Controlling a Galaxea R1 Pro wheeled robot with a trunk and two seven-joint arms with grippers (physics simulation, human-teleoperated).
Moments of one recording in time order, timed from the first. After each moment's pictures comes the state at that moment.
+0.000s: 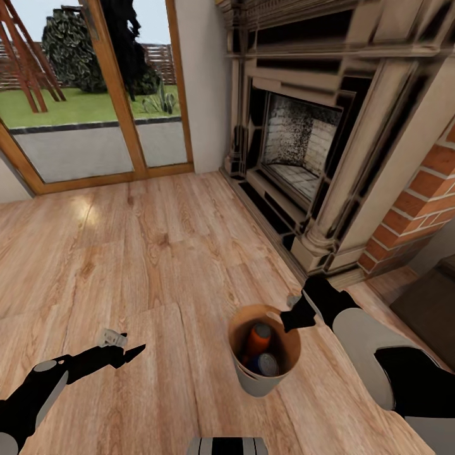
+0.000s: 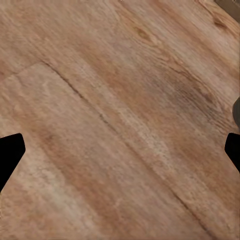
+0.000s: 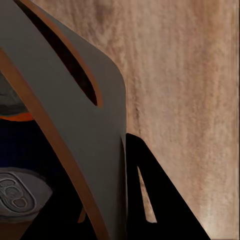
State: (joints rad) left arm -0.50 0.36 0.02 -0.75 0.11 0.05 -0.81; right arm -1.09 -0.03 0.10 -0.31 0.29 1.04 0.56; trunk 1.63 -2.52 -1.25
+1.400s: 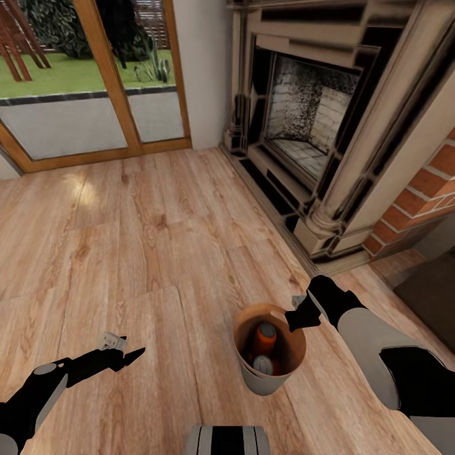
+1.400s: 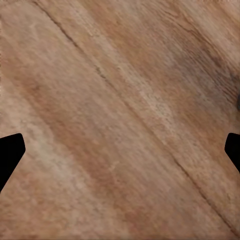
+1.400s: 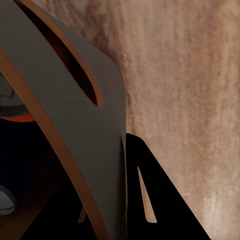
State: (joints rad) left arm -0.50 0.36 0.02 -0.72 0.11 0.04 -0.81; right arm -1.09 -0.06 0.11 -0.31 0.29 1.04 0.56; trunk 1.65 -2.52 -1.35
